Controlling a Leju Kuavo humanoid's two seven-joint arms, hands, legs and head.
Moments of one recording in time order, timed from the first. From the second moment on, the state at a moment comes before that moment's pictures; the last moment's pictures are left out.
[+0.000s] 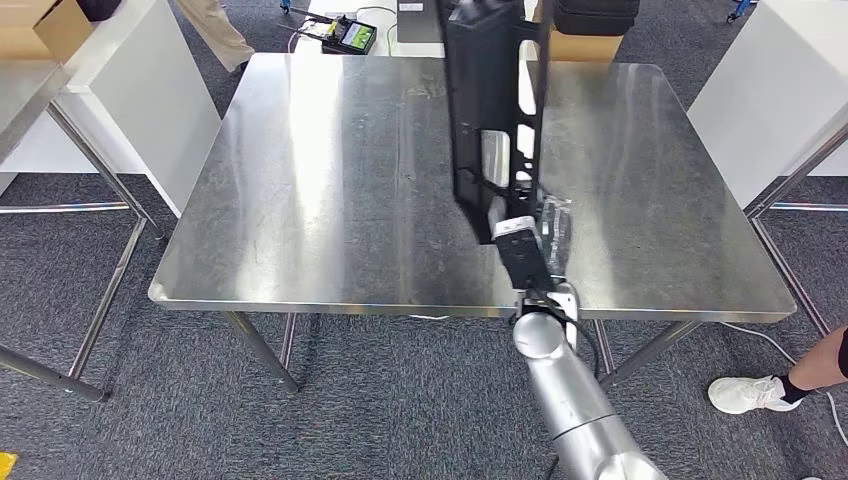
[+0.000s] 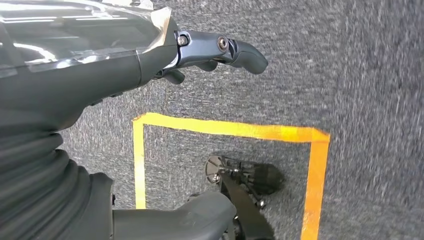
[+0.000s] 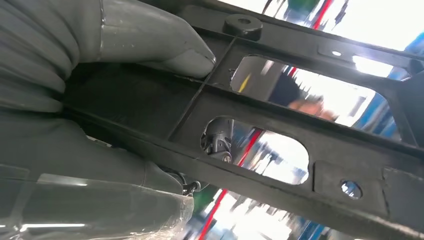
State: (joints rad) left arm -0.08 -0.10 1.36 -0.21 -1.14 0.05 -0.44; right arm -0.48 0.07 0.22 -1.14 0.39 -0.55 -0.38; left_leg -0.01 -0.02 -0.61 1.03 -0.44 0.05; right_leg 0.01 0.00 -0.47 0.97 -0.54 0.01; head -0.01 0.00
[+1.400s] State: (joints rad) left arm -0.08 -0.09 1.29 -0.21 -1.21 0.00 -0.47; right arm -0.42 0.01 -0.03 -1.13 0.61 -0.54 -0.43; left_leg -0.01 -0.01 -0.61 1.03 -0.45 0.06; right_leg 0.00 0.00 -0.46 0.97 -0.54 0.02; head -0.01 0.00
